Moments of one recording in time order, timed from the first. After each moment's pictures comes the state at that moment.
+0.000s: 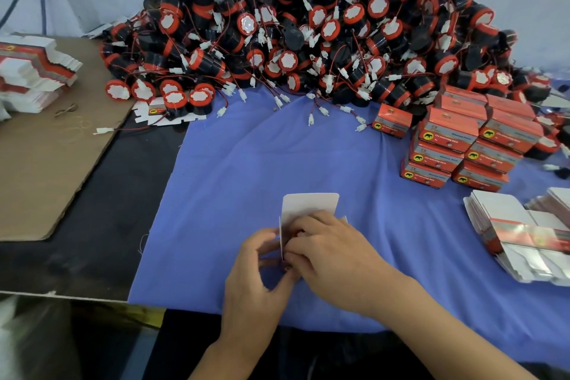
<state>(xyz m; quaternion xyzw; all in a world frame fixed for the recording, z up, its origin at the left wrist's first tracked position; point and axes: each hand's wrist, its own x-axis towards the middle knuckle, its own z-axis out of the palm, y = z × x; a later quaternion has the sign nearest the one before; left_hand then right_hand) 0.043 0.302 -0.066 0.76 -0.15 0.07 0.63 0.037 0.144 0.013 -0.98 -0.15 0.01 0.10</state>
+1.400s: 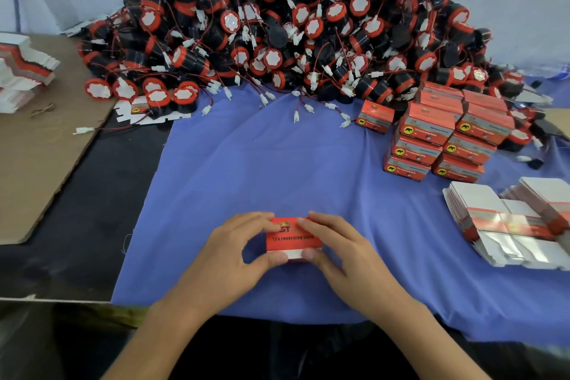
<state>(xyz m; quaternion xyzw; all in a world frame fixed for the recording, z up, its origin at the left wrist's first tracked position) 0.090 0.327 -0.030 0.84 -0.32 -0.03 0.43 0.001 0.102 -0.040 -0.93 -0.03 -0.09 0.34</state>
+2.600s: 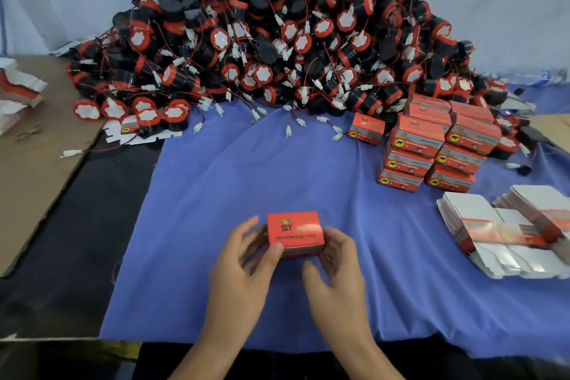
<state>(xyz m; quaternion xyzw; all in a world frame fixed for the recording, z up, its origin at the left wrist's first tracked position) 0.062 0.288 -0.031 0.71 -0.07 -0.06 0.70 0.002 0.168 -0.040 -0.72 0.23 -0.25 0.61</state>
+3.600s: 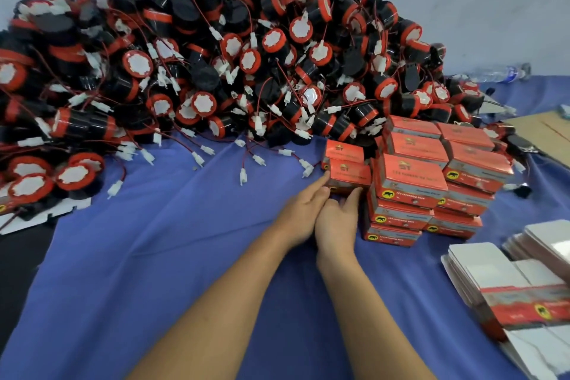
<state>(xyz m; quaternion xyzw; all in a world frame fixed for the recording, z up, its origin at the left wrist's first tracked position) 0.284 0.042 -0.049 0.73 -0.30 -0.28 0.54 0.216 0.004 -0.030 -0.55 0.43 -0.31 0.65</state>
